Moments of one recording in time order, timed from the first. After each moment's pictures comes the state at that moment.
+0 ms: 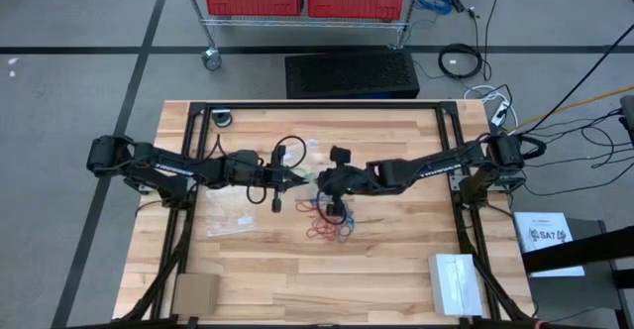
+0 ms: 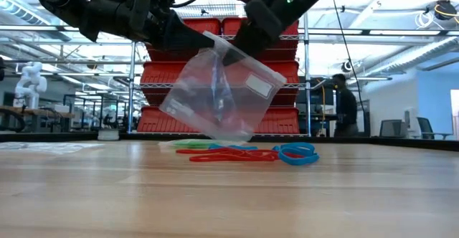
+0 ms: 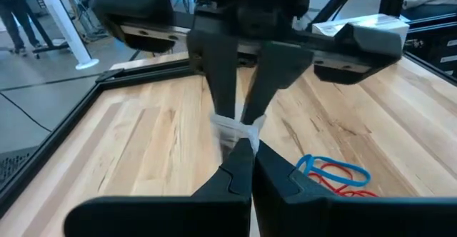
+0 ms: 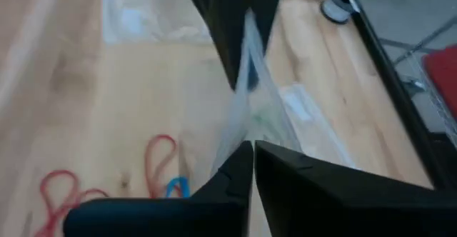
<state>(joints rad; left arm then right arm) 0.06 1.31 0.52 0.60 0.10 0.19 0.09 1.69 1.17 -0.15 0.32 -0.08</state>
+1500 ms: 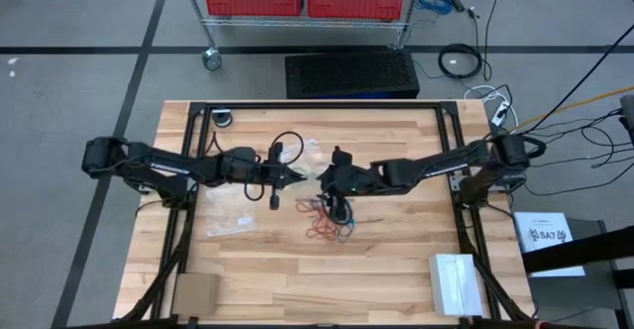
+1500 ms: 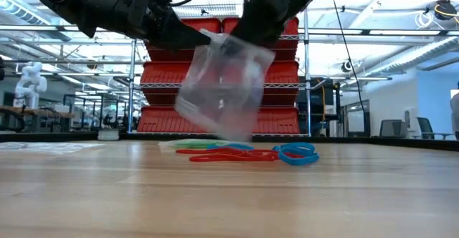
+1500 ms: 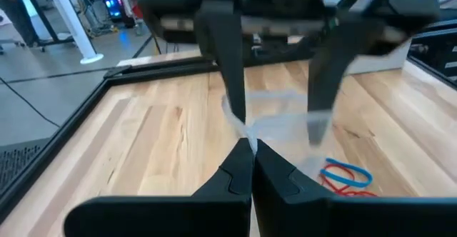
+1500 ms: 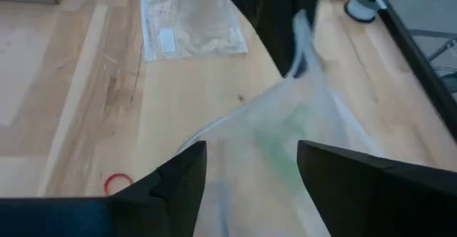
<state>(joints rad) 0.08 1.26 0.52 0.53 0.10 0.17 0.11 1.63 1.17 -0.20 0.24 0.02</state>
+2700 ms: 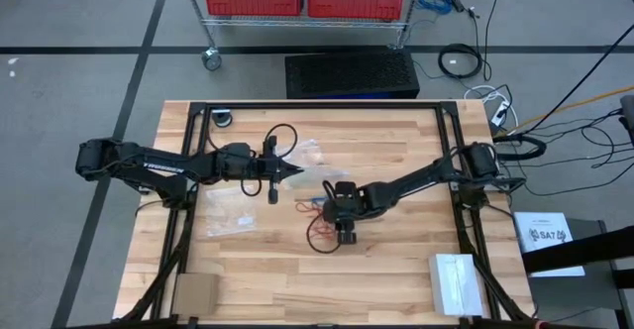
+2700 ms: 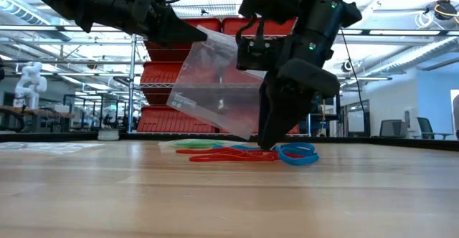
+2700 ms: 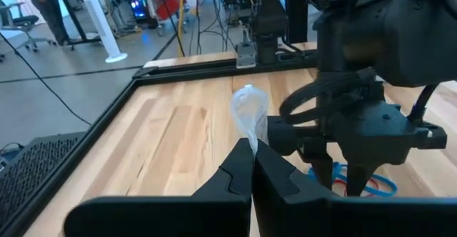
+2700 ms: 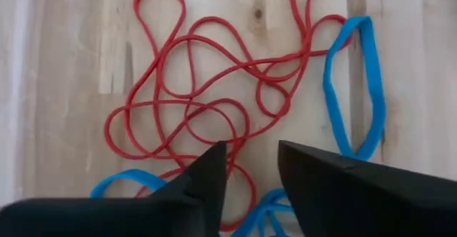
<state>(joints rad) 0.10 1.19 0.52 0.49 0.04 0.16 0.18 1.91 1.17 -0.39 0.10 0.16</state>
